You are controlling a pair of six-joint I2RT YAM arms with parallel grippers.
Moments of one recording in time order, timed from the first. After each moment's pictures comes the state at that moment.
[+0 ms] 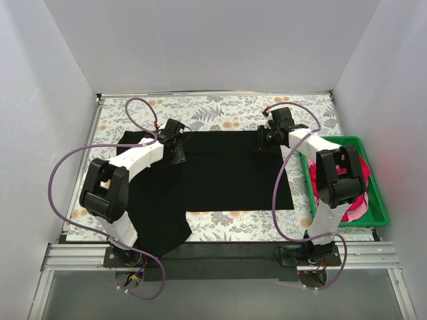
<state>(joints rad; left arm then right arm) -0.41 1.70 1.16 -0.59 -0.26 -0.65 0.27 1.83 1.23 -0.36 -0.29 0.26</state>
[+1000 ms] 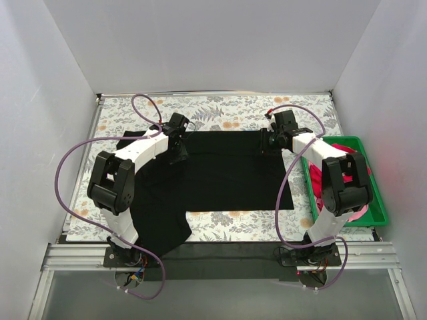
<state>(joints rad) -0.43 1.81 1.32 -0.73 -0.14 -0.71 0.27 1.73 1.15 -0.38 -0.28 0.26</state>
